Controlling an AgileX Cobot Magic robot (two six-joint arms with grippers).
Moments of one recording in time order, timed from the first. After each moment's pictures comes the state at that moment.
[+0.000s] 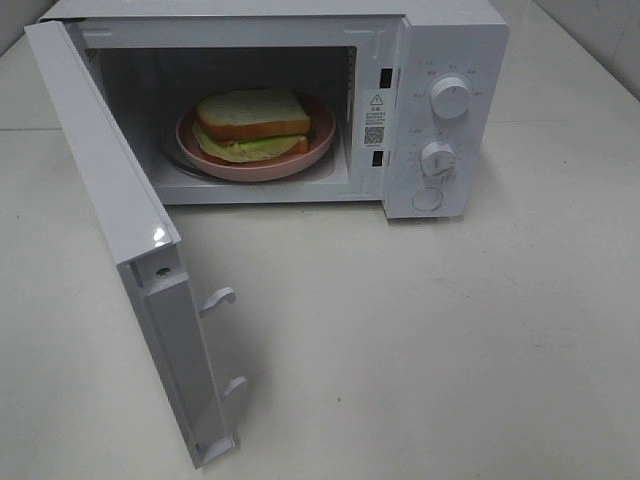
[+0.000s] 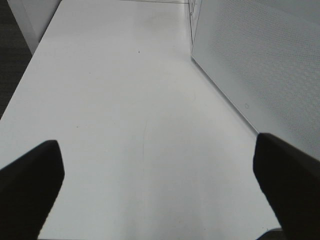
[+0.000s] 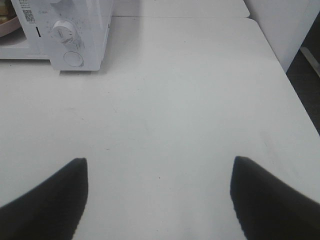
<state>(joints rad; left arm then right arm) 0.00 0.00 -0.52 0.00 1.08 -0.06 0.03 0.00 -0.50 -0.08 1.00 0.04</state>
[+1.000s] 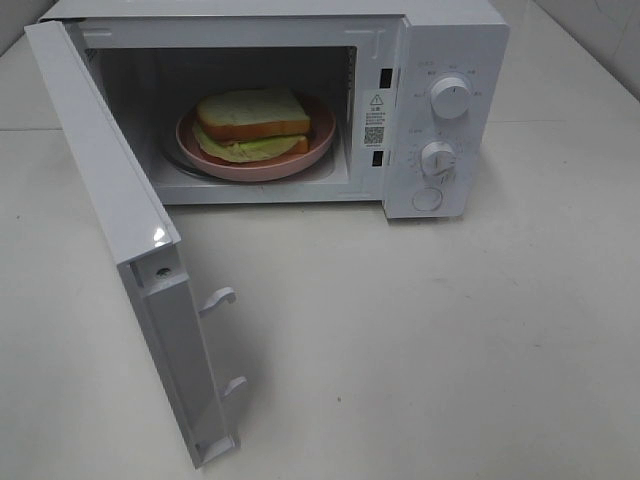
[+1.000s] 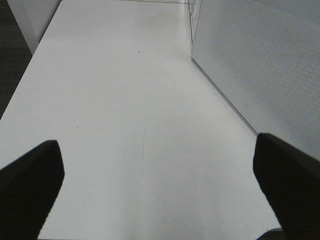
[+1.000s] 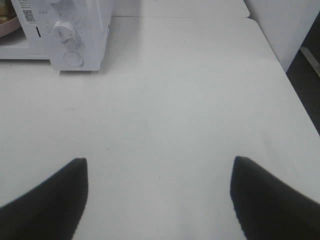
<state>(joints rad) 0.00 0.00 -0.52 0.00 1.08 -0.06 0.03 0.00 -0.50 -0.08 1.00 0.04</state>
